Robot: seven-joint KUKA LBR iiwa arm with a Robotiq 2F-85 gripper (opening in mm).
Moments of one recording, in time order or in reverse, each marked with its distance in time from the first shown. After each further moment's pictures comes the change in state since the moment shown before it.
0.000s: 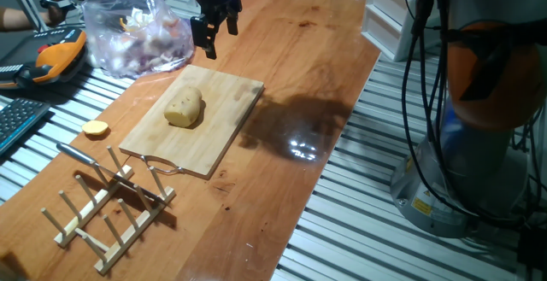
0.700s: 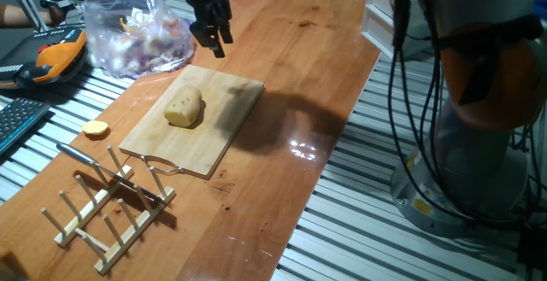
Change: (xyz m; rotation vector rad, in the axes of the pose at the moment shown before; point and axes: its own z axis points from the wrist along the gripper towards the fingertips) arm 0.000 0.000 0.000 0.024 0.240 -0.155
